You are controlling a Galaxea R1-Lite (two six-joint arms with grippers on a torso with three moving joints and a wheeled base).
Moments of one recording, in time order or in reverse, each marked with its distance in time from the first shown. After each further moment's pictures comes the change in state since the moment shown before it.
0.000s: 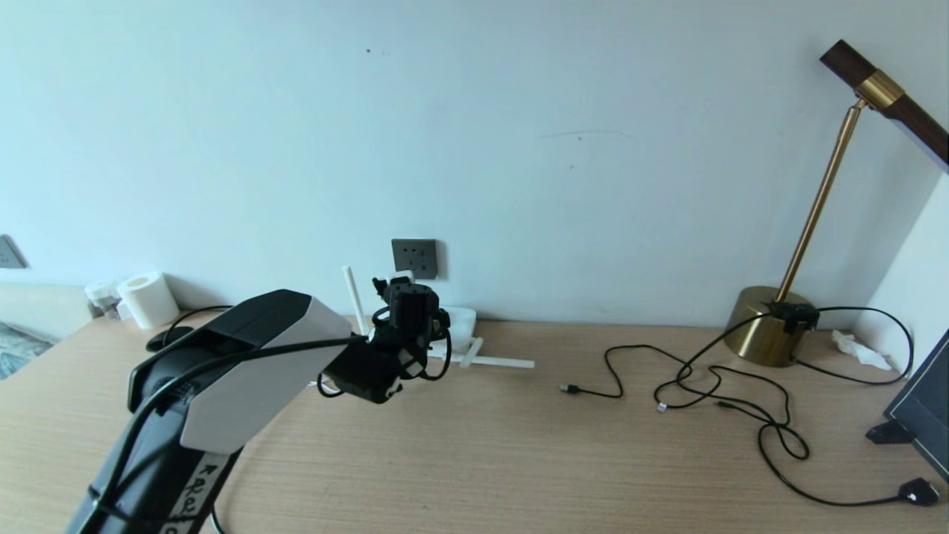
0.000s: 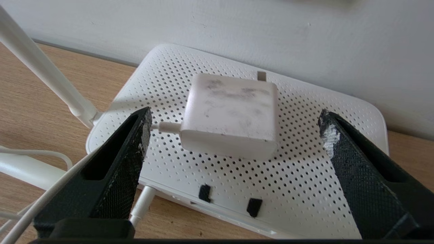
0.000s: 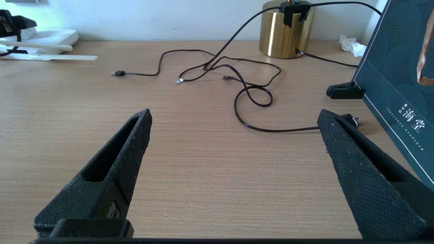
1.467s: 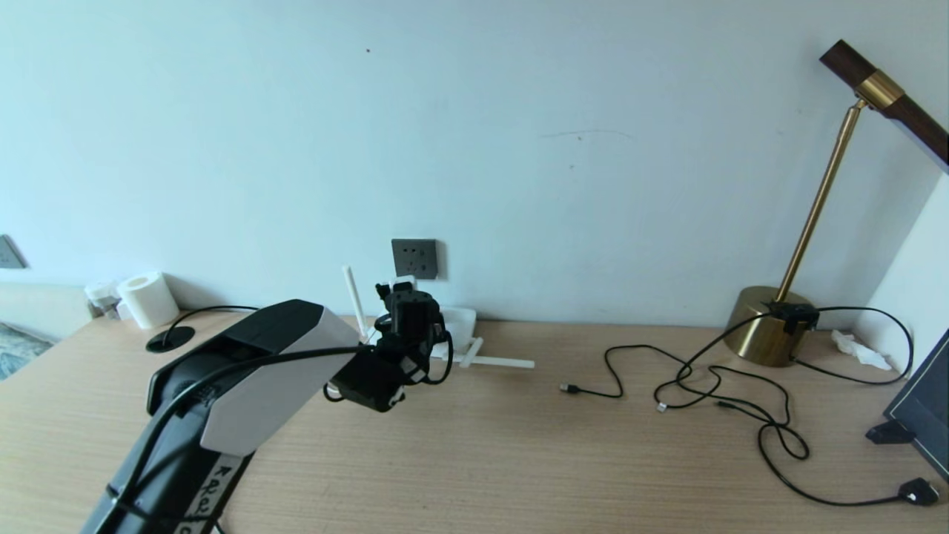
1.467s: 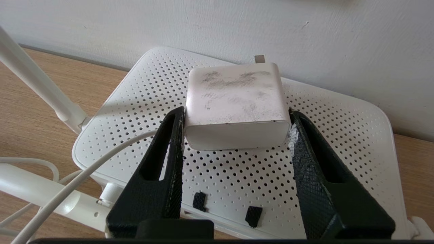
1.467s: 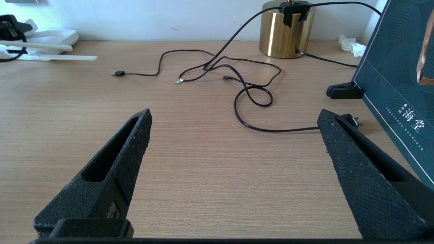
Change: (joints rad) left arm 0.000 0.041 -0.003 -0.086 -0.001 0.032; right arm 0.000 0.000 0.000 0.000 0.000 0.000
